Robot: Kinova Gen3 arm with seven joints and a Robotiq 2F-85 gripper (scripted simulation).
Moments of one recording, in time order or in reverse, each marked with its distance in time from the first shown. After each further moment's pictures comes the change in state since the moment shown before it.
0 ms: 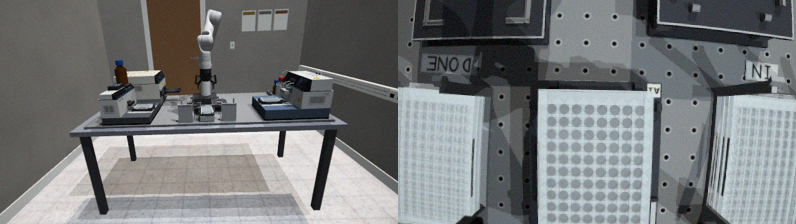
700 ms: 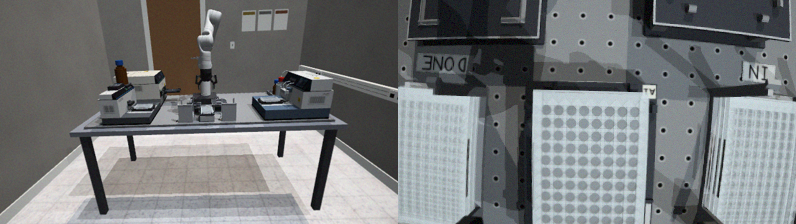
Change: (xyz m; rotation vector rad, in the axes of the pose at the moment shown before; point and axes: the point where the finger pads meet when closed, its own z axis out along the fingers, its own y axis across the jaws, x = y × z) arm 0.002 0.003 0.001 -0.005 -0.009 -0.005
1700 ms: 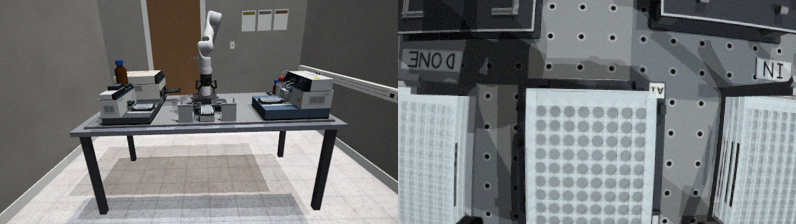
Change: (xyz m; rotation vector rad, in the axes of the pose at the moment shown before) arm 0.000 -0.001 0.034 -0.001 -0.001 0.000
